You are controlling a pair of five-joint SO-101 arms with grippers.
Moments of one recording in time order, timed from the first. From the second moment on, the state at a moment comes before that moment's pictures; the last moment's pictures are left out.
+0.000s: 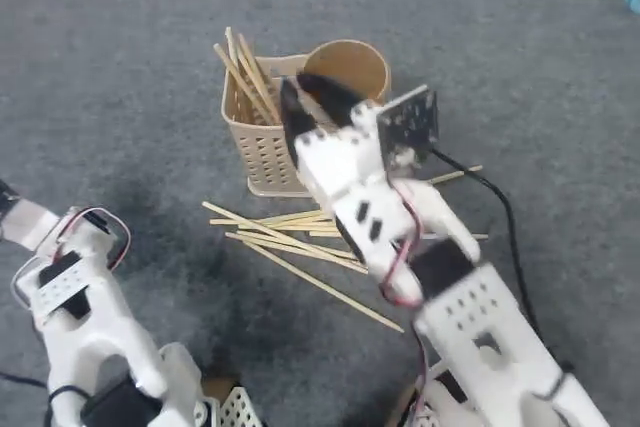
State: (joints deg) left arm -46.3 -25.2 67.8 23.4 20.7; right arm -38.8 -49.9 47.8 16.4 -6.7
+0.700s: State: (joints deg) left arm -46.3 -25.2 67.8 23.4 20.7; right arm -49.2 -42.3 56.3 53.7 4.9
